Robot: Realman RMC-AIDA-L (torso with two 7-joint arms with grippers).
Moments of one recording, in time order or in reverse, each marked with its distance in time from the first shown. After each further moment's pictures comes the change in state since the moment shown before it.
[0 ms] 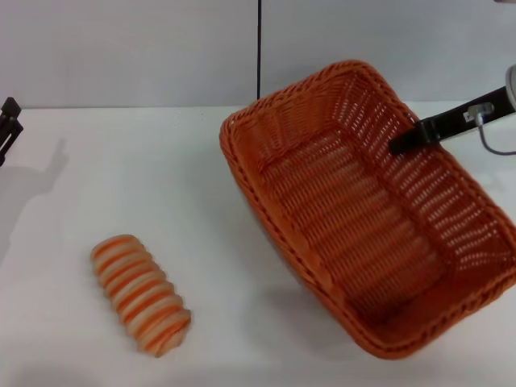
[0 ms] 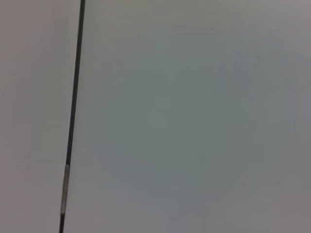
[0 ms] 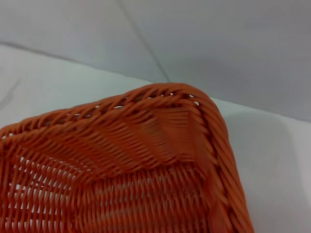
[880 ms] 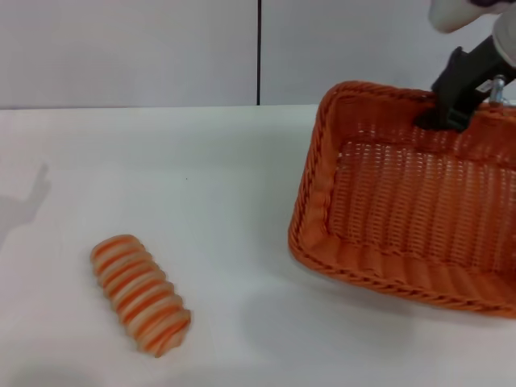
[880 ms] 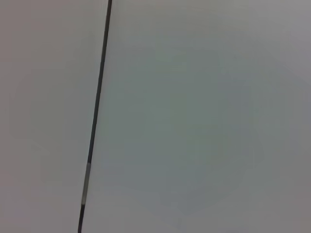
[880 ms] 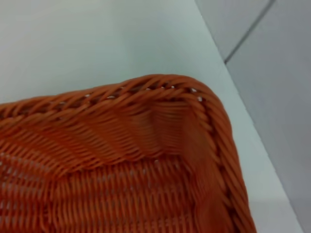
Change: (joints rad) left arm 0.107 -0.006 -0.002 -0.018 -0.004 0.141 -0.010; right arm 0.084 0.006 -0.261 0.297 -0.234 0.131 -0.398
